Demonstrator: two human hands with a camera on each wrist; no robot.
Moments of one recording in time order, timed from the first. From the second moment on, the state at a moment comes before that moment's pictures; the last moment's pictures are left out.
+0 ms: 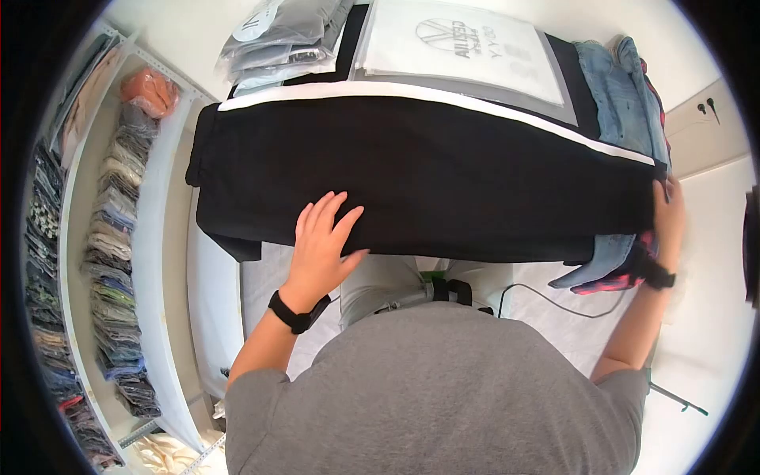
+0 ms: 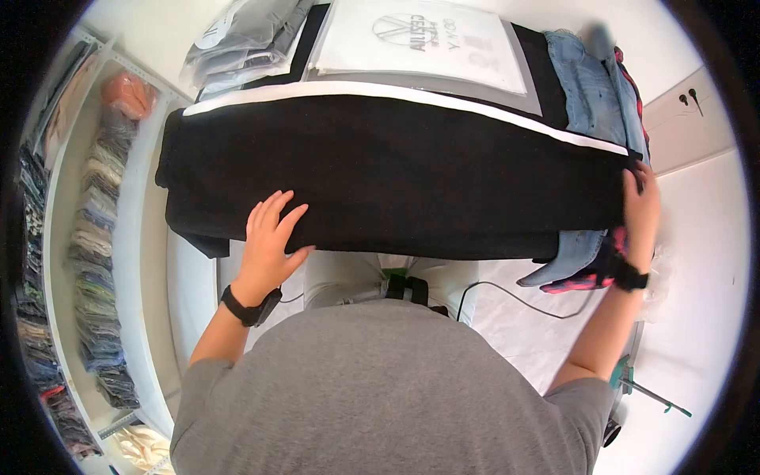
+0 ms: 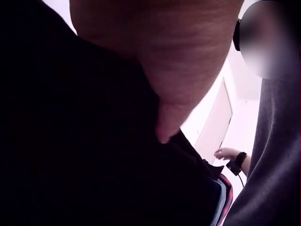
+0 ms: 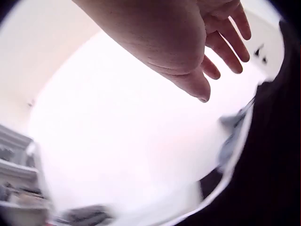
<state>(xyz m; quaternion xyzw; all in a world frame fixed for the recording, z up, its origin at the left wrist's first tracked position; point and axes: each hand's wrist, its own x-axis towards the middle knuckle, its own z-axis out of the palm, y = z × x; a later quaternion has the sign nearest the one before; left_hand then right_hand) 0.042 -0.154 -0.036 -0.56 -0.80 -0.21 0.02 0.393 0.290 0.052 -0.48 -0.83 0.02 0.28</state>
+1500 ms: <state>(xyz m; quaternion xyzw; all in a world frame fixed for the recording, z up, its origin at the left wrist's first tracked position) -0.089 -0.209 0.005 -0.55 -0.82 -0.16 0.07 0.170 0.040 -0.023 0.01 -0.97 0.16 0.19</state>
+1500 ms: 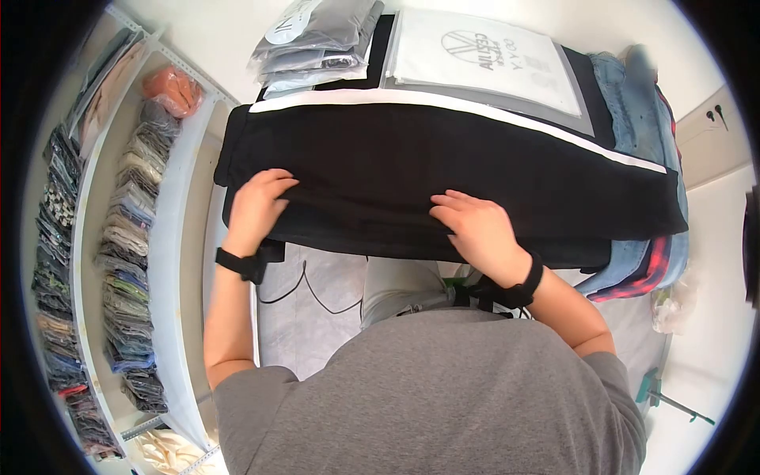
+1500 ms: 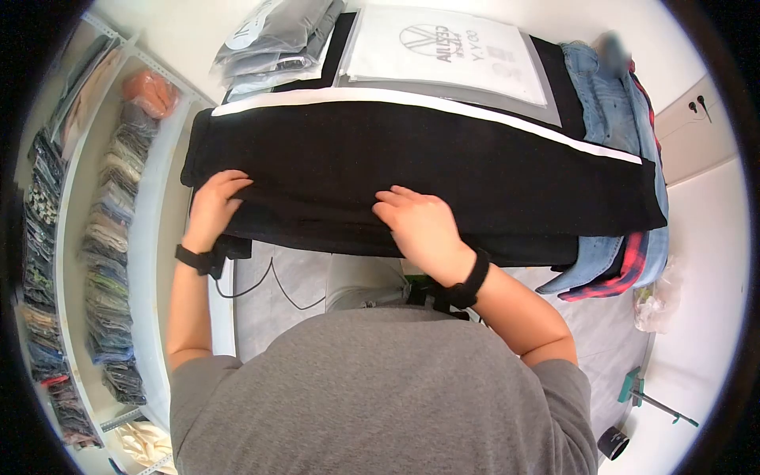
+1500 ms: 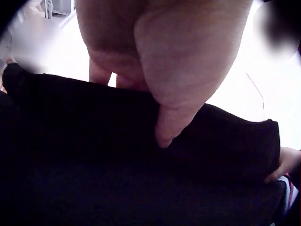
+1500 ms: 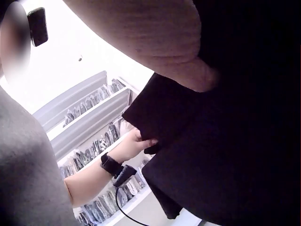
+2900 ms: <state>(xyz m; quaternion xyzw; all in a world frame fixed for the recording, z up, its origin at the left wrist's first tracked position) -0.116 -0.218 0.049 -0.39 -0.86 -0.31 0.12 0.180 0.134 -0.007 -0.30 -0.93 0.23 0.01</state>
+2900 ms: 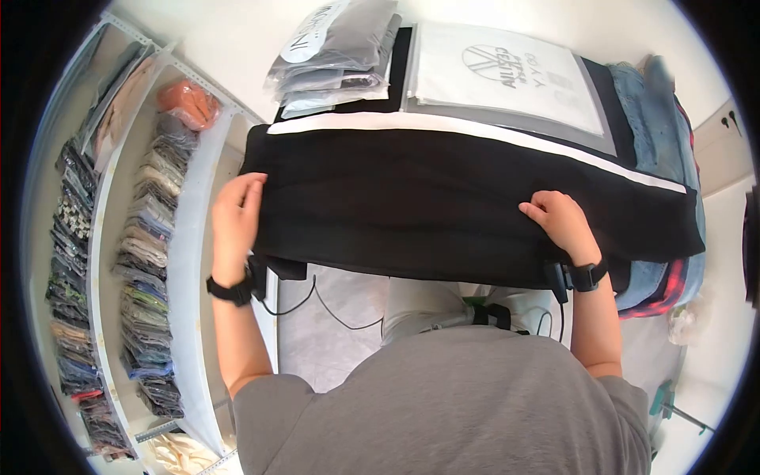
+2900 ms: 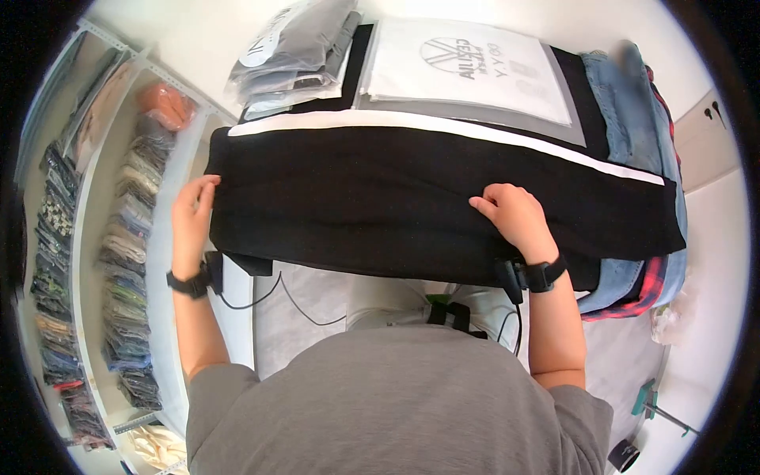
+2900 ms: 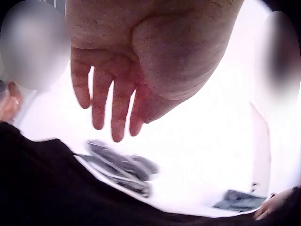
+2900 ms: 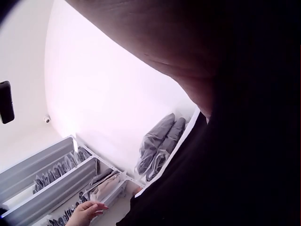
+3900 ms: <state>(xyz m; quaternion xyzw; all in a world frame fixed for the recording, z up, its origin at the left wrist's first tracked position) 0.024 -0.074 -0.013 -0.47 -0.87 -0.09 -0.10 0.429 0.286 0.006 -0.48 -0.28 0.52 0.64</state>
